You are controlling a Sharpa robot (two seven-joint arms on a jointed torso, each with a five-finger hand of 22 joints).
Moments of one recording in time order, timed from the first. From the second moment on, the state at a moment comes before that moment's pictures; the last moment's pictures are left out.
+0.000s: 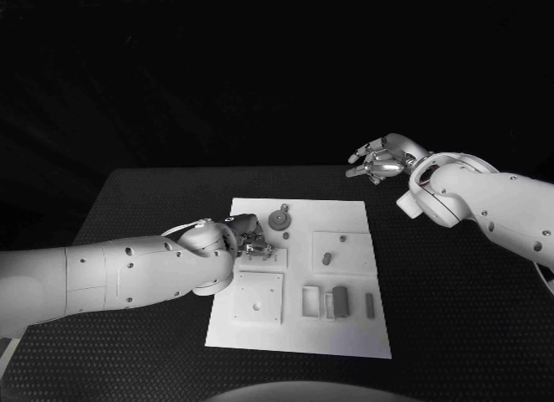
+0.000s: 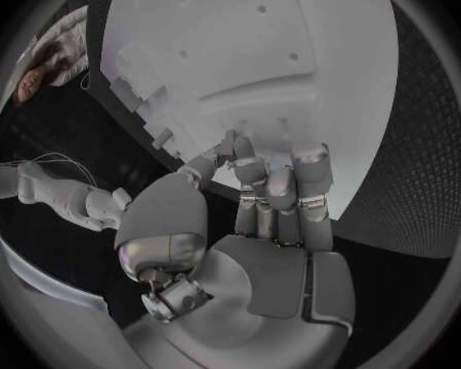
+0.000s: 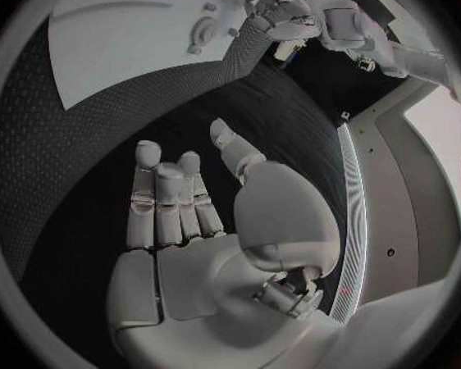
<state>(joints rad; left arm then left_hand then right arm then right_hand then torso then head) 1.17 -0.71 -0.24 1.48 -1.32 -0.36 -0.53 0.88 -0.09 0.55 -0.11 0.22 1.12 -0.03 0.58 0.85 1.27 -0.13 1.07 0.88 1.16 -0.20 1.46 0.86 0.02 1.37 -0.27 0.81 1.31 1.27 -0.63 -0.01 1.15 -0.92 -0.26 -0.02 1.14 -0.06 0.37 -0.29 0.05 0.85 0.16 0.18 0.64 0.89 0.05 1.14 0.82 1.09 -0.06 1.38 0.86 0.25 1.04 0.03 0.79 1.31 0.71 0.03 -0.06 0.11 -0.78</state>
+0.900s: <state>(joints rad) 1.17 -0.70 -0.24 1.46 -1.35 -0.36 -0.54 0.88 -0.09 0.55 -0.11 0.22 1.12 -0.03 0.58 0.84 1.27 -0.13 1.07 0.88 1.16 -0.20 1.46 0.86 0.02 1.37 -0.27 0.81 1.31 1.27 -0.63 -0.01 1.15 -0.92 -0.26 -0.02 1.14 -0.06 0.37 -0.29 0.05 0.84 0.16 0.18 0.64 0.89 0.05 1.14 0.82 1.09 -0.06 1.38 0.86 0.25 1.04 0.03 0.79 1.31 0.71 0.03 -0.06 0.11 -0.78</state>
